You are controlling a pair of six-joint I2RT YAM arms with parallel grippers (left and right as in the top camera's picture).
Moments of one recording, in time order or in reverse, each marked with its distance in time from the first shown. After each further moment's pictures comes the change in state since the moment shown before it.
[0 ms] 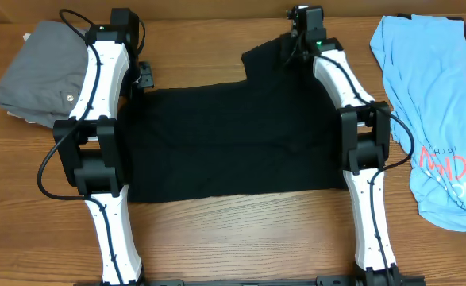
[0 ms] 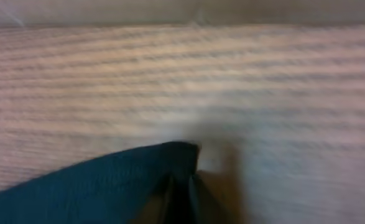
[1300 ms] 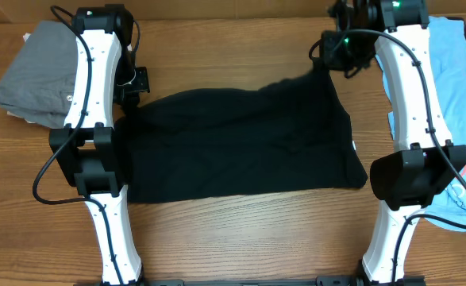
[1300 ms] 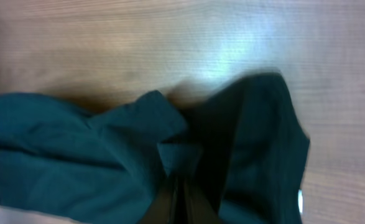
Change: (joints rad) left arm 0.004 0.000 0.210 -0.456 0.113 0.026; right arm -0.076 -0.550 -0.011 -1.021 -0.176 -0.025
